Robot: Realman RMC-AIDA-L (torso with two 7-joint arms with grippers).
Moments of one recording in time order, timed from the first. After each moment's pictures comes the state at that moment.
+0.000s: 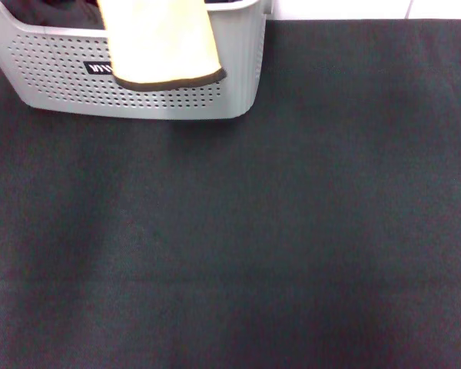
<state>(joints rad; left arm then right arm) -0.98 -2.06 2.85 -0.91 -1.38 2.03 -1.67 0.77 2.03 -1.45 -0.92 -0.89 -1.19 1.06</state>
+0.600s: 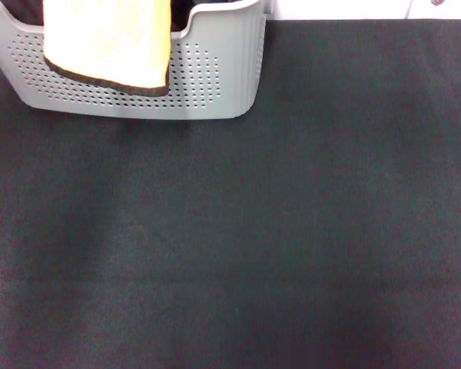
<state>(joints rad) -0.99 -2.06 2.85 -0.91 -1.34 2.03 -1.74 0.66 2.03 -1.46 -1.01 -0.86 -1.23 1.07</state>
